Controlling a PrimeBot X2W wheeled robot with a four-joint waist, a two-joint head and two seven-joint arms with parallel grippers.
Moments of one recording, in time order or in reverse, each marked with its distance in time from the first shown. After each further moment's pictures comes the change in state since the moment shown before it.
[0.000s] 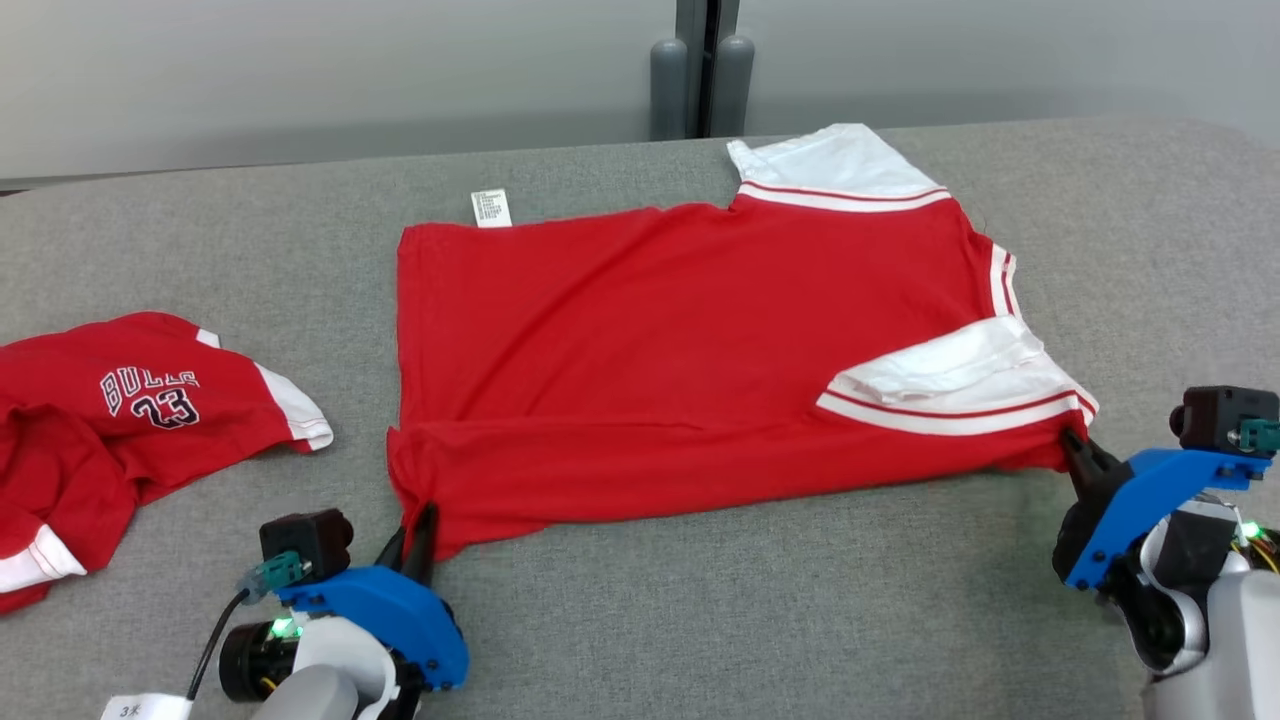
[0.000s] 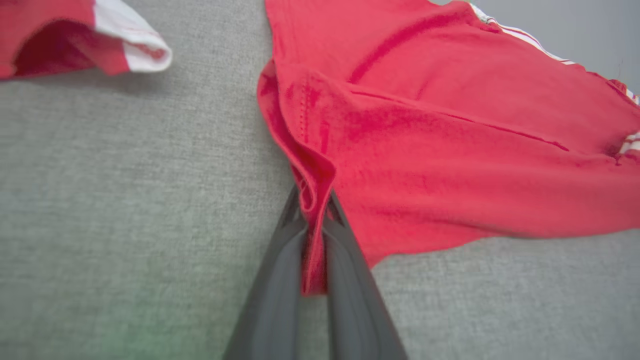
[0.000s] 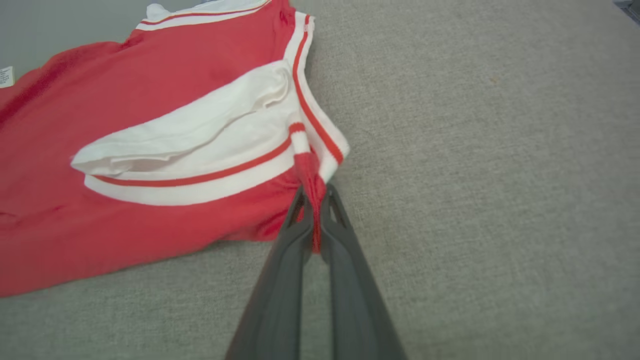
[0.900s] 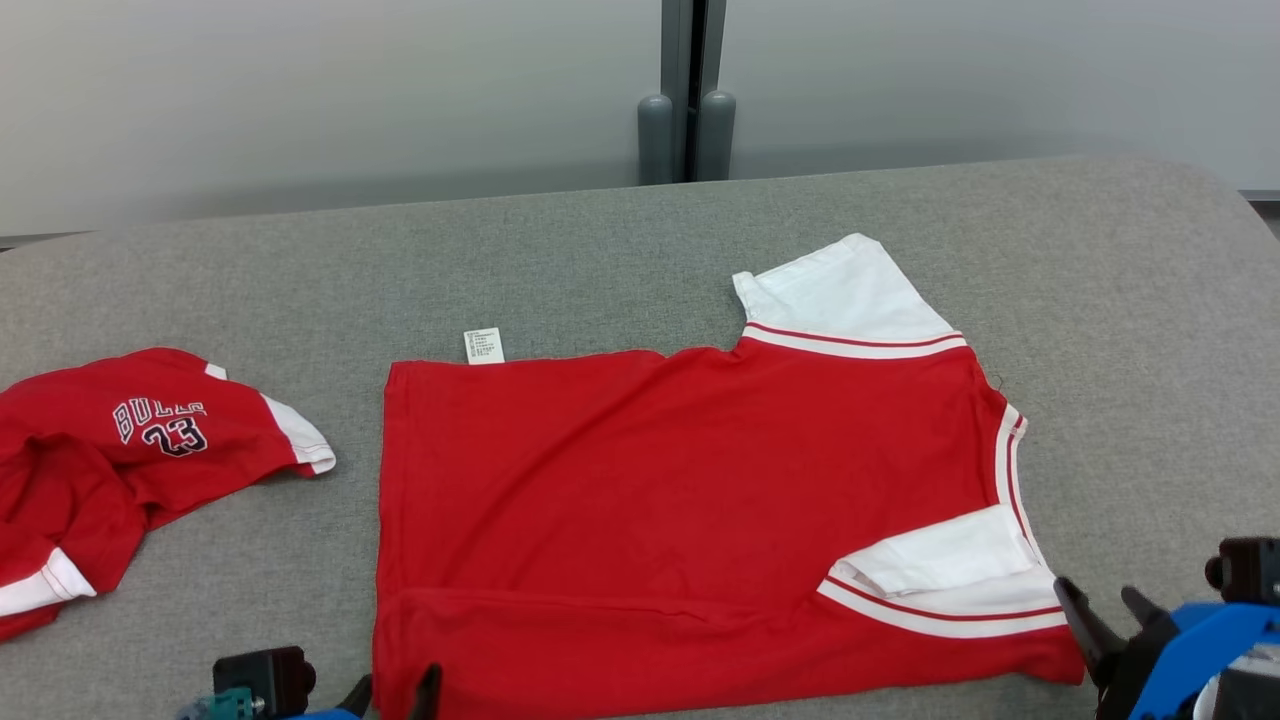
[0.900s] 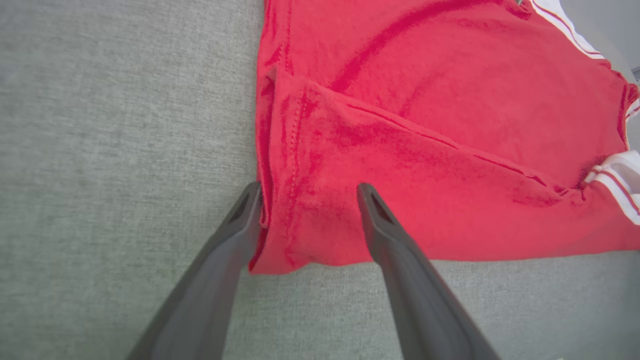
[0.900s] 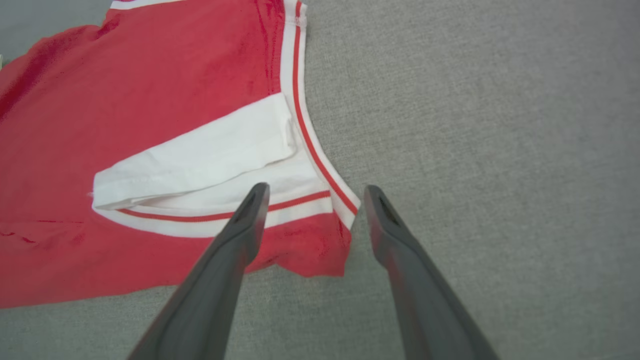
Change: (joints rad) left arm 0.424 0.225 0.021 -0.654 -0.097 0.266 0.286; right arm 0.399 0.000 0.016 -0.380 0.141 0.000 0.188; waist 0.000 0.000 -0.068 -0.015
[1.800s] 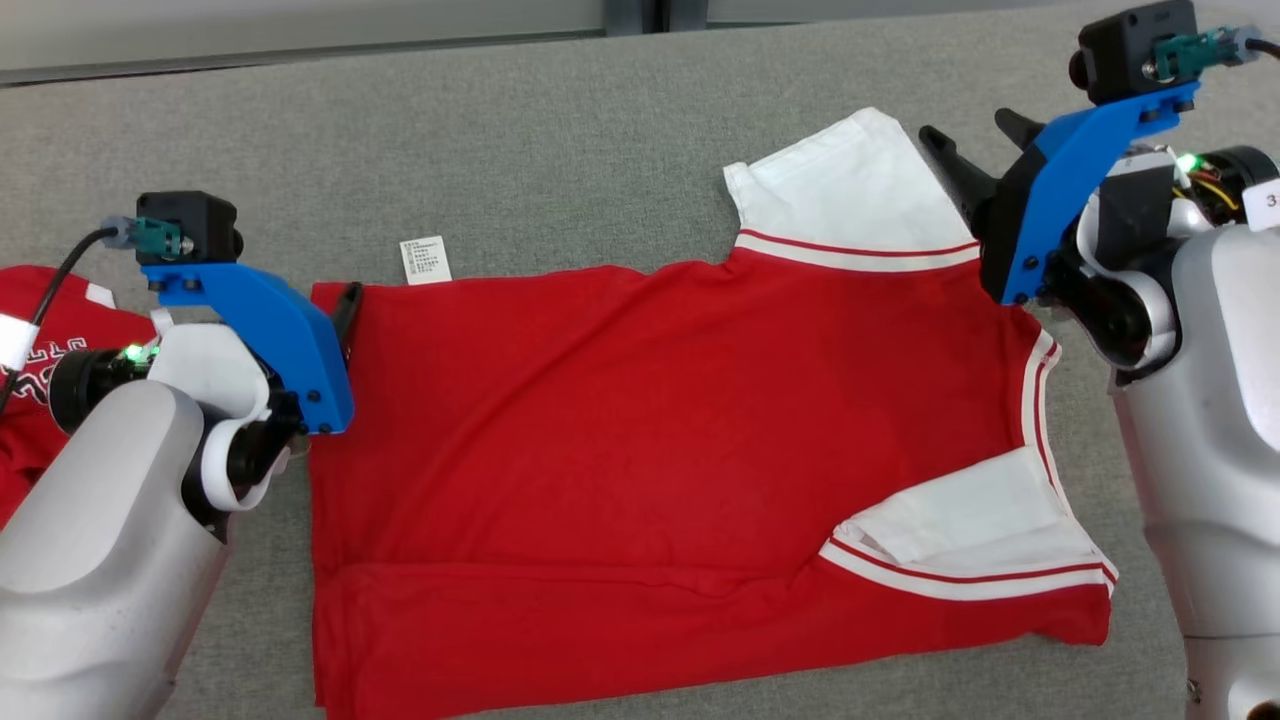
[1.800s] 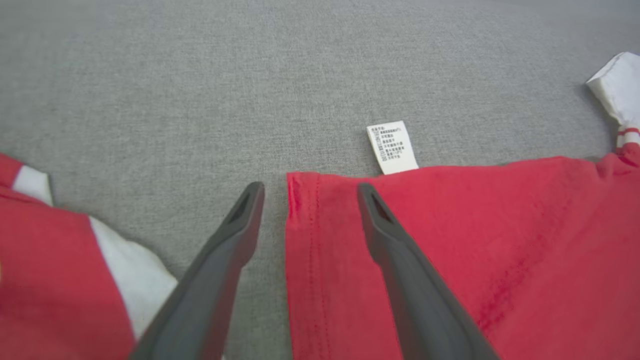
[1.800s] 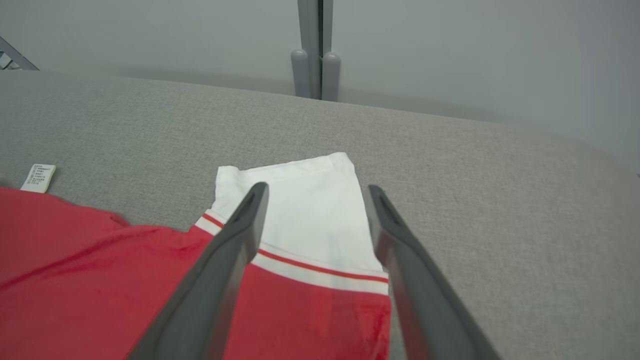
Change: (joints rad) left arm -0.800 -0.010 -0.041 0.486 0.086 -0.190 0.276; right arm -0.903 -0.149 0.379 0.449 0.005 0.000 -0.008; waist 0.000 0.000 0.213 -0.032
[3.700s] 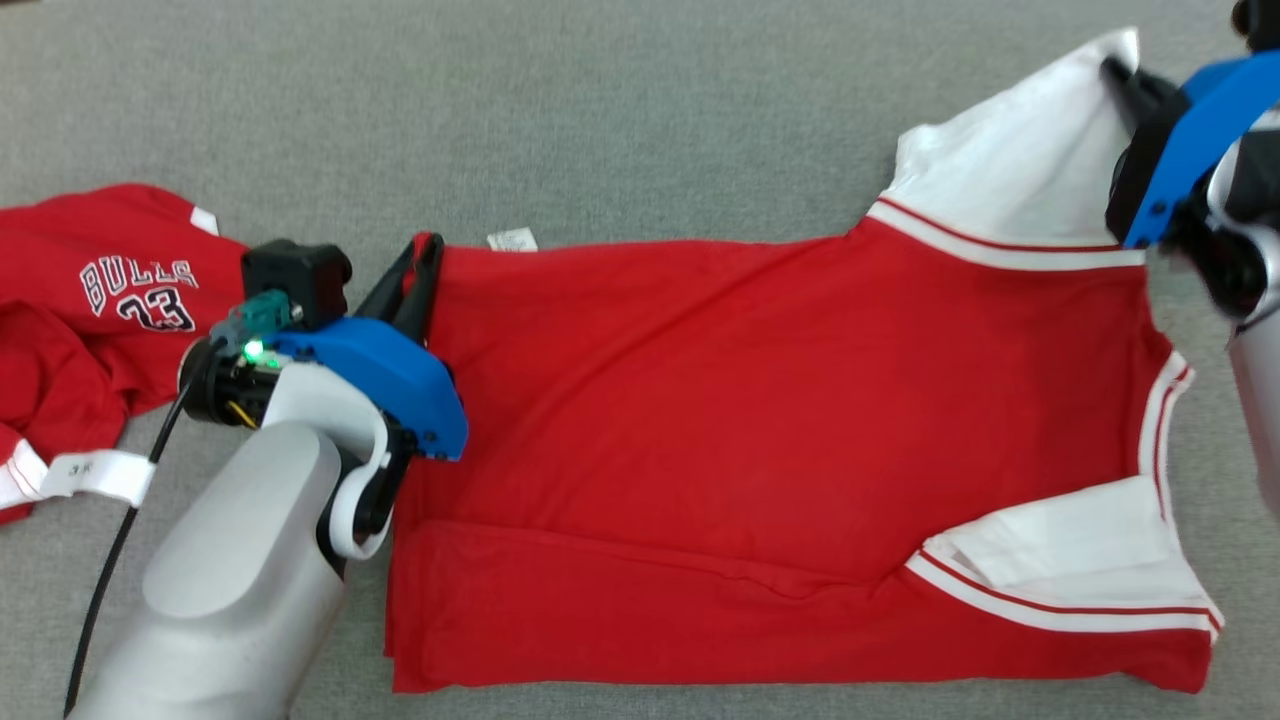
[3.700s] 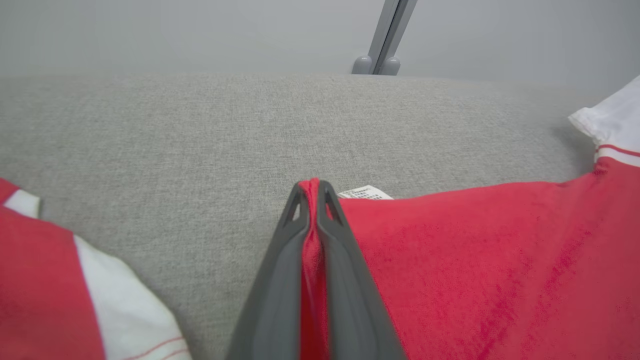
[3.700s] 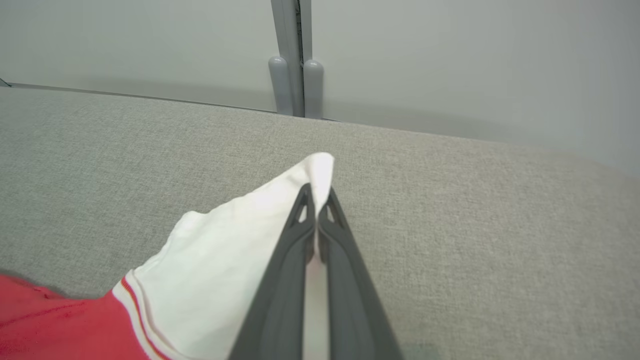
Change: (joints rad) left arm 0.024 -0.146 -0.056 0.059 0.087 -0.094 -0.476; right arm -0.148 -0.154 0.042 0.318 0.063 0.000 -0.244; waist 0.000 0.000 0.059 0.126
